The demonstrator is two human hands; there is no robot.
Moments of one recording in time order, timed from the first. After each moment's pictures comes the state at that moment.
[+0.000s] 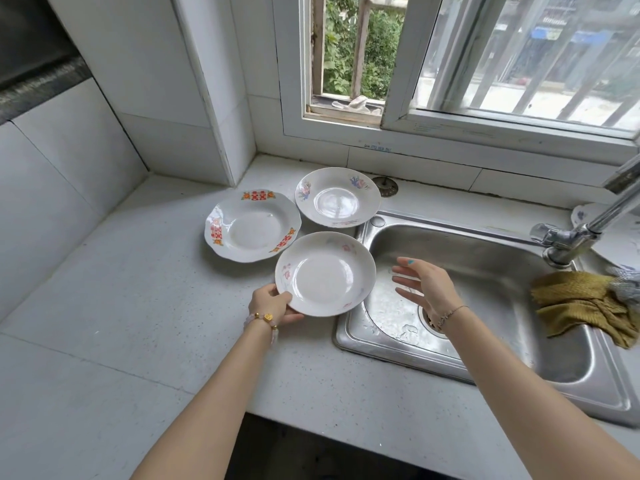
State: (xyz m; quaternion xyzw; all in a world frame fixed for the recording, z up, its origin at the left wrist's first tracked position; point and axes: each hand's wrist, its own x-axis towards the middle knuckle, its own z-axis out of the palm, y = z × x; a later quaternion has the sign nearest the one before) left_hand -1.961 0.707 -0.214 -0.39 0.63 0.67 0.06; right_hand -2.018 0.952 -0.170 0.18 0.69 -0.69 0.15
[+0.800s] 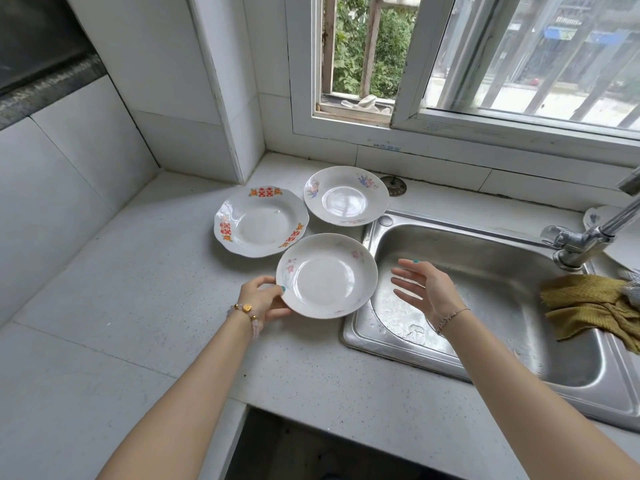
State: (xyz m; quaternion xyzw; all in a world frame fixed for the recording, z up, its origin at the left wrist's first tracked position) left_hand -1.954 0.677 -0.205 -0.38 0.59 0.71 0.07; right_hand -2.012 0.944 -0.172 0.20 0.63 -0.73 0.18
